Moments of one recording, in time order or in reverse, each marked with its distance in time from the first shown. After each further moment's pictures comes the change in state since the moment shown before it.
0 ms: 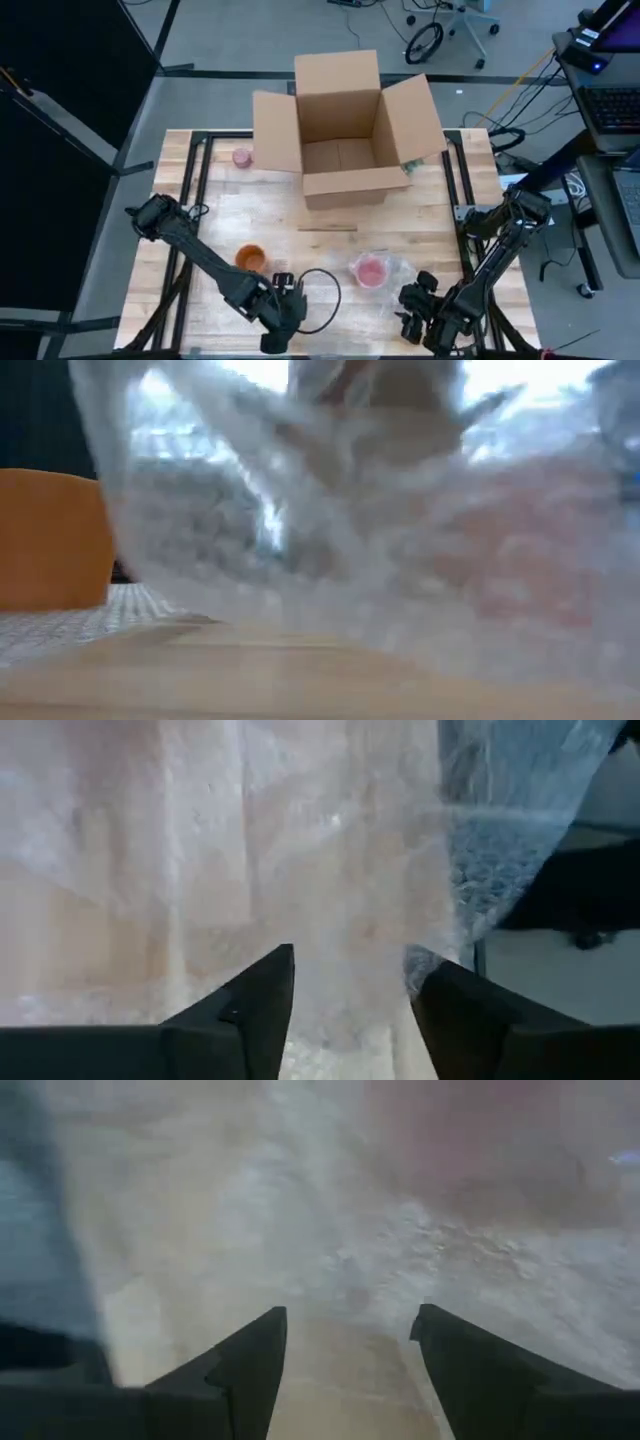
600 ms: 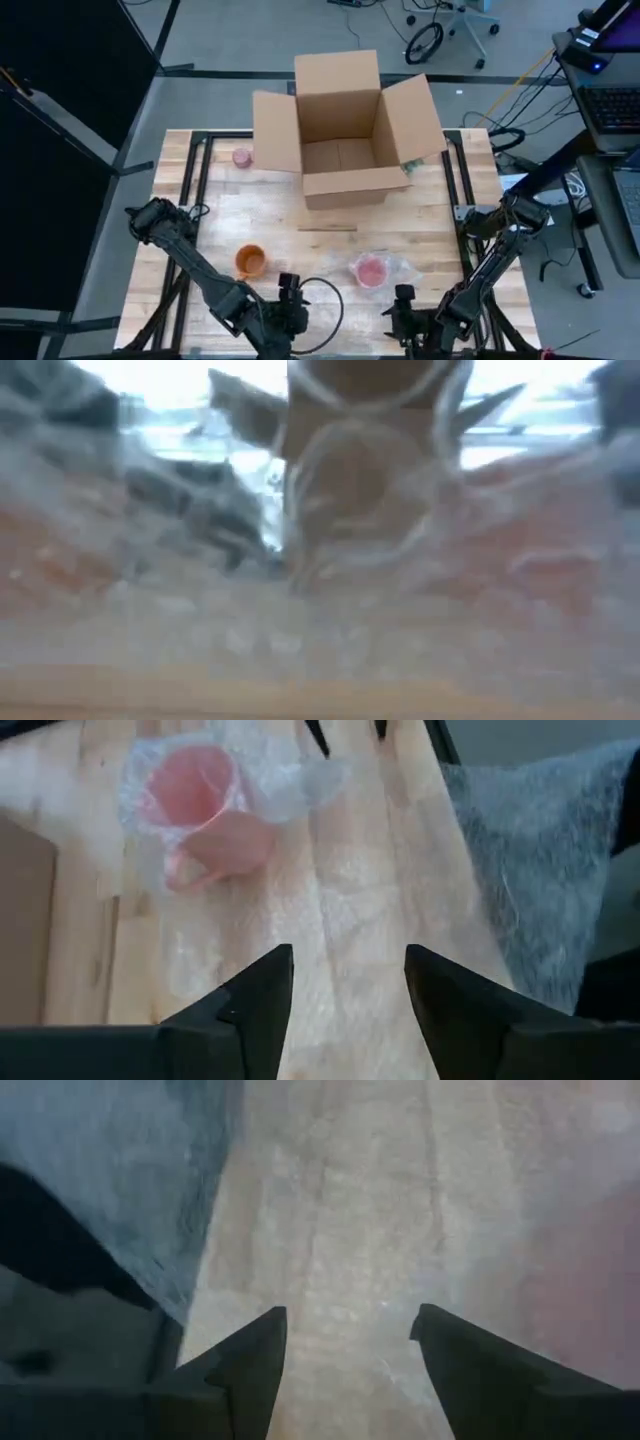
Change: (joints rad) left arm -0.072 0.030 0.093 0.087 -0.370 0.201; right arm -0.006 0.105 0.000 0.310 0.080 -0.639
